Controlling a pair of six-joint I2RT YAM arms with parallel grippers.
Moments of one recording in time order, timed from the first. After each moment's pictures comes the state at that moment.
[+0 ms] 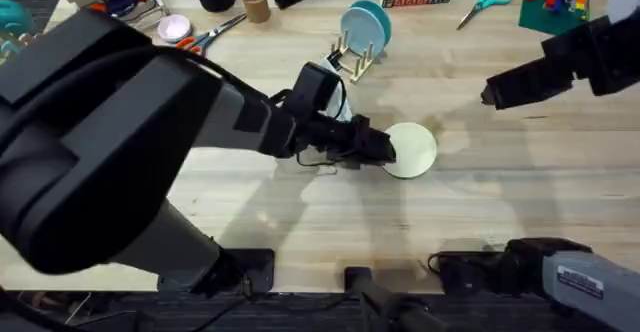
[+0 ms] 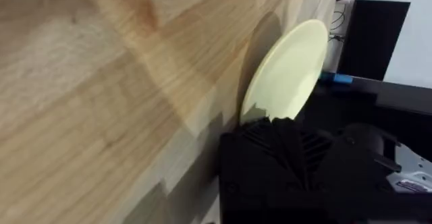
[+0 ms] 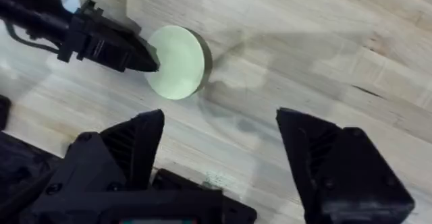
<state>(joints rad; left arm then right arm) -0.57 1.79 0.63 0.29 0.92 -0.75 0.00 1.21 1.42 -1.43 -0.21 -0.34</state>
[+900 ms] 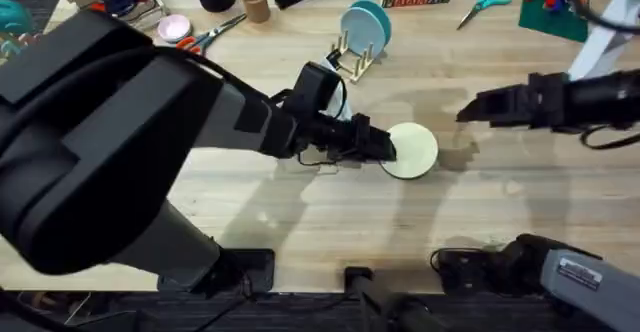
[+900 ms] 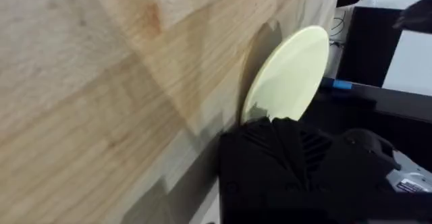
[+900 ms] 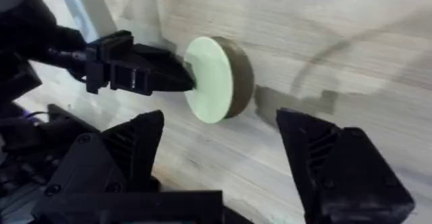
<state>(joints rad) -0.57 1.79 0.63 0.31 0.90 -0.78 -0.31 1.21 0.97 -1.18 -0.64 -0.34</state>
